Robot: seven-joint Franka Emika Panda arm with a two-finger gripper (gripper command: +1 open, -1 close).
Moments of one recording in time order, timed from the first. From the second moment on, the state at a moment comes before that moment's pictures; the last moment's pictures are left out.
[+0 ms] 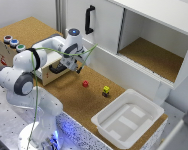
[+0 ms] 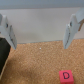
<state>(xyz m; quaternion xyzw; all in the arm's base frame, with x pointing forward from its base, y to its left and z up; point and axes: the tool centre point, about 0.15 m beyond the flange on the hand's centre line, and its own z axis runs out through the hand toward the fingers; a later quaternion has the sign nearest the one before) 0.381 0.067 0.373 -0.99 -0.03 -0.14 0.06</state>
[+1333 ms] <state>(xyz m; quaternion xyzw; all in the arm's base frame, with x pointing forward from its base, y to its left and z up) 0.373 0.037 0.324 -0.99 -0.07 -0.10 0.01</state>
